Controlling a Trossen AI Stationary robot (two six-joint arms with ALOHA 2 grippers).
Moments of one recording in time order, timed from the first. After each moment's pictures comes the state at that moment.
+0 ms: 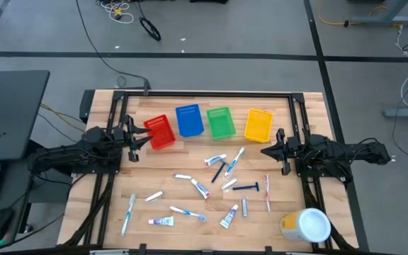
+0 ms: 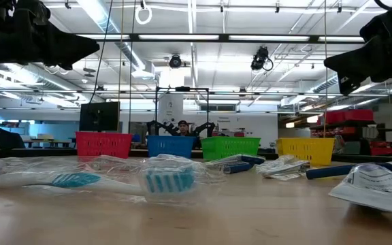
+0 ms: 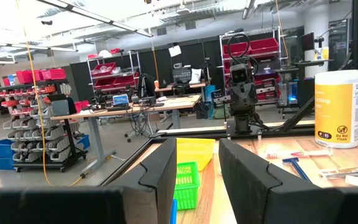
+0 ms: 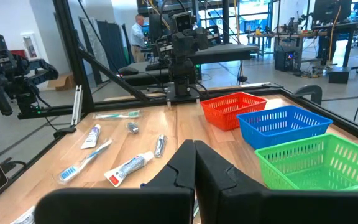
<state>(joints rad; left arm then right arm) 0.18 0.01 0.02 0.18 -0.06 0.14 0.04 0.03 0.01 0.01 0.02 0.10</state>
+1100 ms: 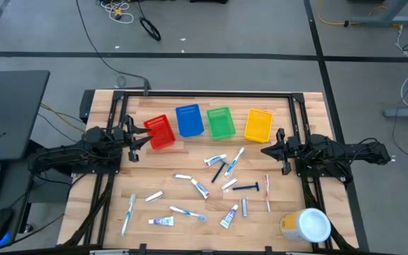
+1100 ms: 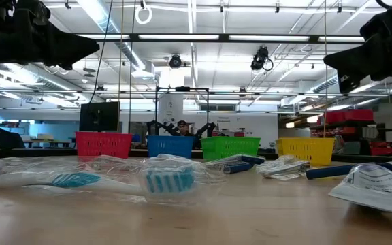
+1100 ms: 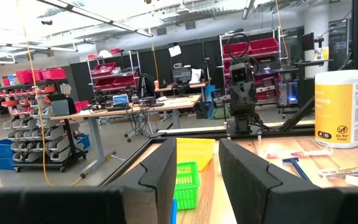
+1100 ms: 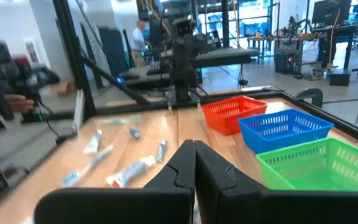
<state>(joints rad) 0.18 0.01 0.02 0.18 -0.06 0.14 0.04 0.03 0.01 0.05 0.02 0.13</state>
